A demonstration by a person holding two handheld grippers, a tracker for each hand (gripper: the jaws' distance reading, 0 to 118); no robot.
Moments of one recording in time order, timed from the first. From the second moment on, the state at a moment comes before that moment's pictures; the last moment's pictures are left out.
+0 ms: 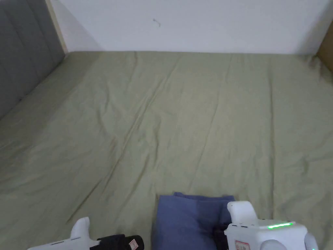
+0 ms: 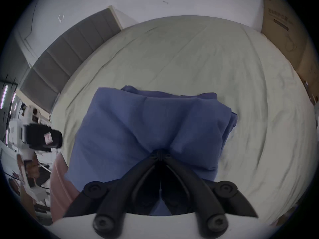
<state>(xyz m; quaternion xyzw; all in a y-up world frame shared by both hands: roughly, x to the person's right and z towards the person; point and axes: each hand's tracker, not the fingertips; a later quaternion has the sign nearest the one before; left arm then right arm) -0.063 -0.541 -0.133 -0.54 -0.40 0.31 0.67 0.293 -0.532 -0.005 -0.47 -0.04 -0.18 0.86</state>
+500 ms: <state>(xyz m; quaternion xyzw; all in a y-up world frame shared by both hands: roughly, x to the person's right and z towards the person) 0.008 -0.594 -0.185 -0.57 -0.48 0.35 0.57 0.295 -0.526 -0.004 -0.48 -0.04 -0.20 0.85</state>
